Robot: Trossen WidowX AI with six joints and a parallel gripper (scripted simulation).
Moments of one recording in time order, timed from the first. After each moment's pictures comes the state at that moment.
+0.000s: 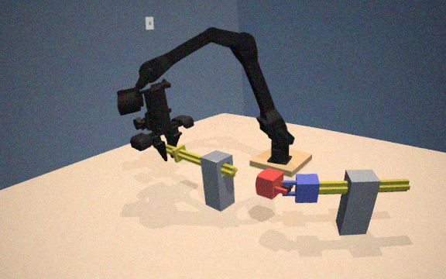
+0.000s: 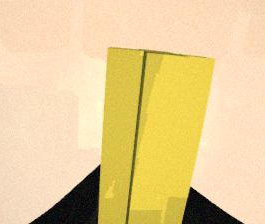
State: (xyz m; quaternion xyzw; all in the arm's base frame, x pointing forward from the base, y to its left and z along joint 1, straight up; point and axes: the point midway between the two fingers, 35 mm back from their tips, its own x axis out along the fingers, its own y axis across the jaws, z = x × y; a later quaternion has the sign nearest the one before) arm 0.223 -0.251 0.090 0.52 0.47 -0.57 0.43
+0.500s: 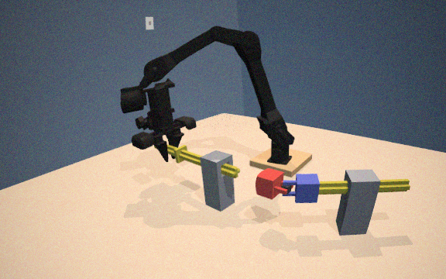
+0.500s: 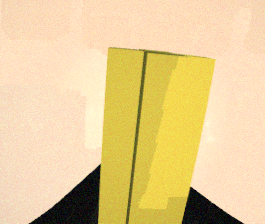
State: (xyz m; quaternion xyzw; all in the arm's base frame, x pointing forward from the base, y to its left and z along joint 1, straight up) arm 0.224 -0.245 0.089 0.53 0.45 -0.56 0.44
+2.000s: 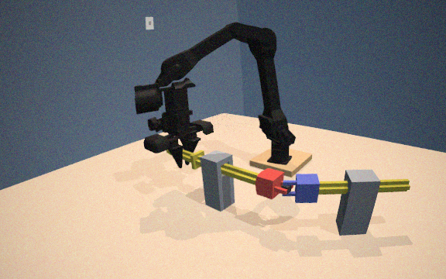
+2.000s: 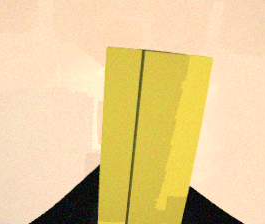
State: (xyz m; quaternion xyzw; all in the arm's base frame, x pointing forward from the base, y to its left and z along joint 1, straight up) arm 0.237 -0.181 0.088 0.55 0.44 -0.55 0.46
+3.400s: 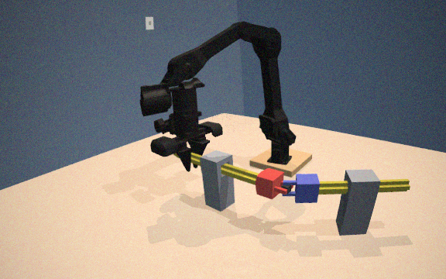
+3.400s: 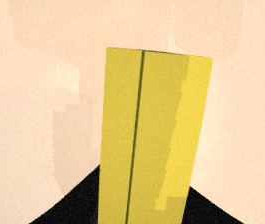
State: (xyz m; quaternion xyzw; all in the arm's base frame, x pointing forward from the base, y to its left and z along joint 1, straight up) arm 0.243 -0.149 0.087 0.55 0.44 -0.55 0.46
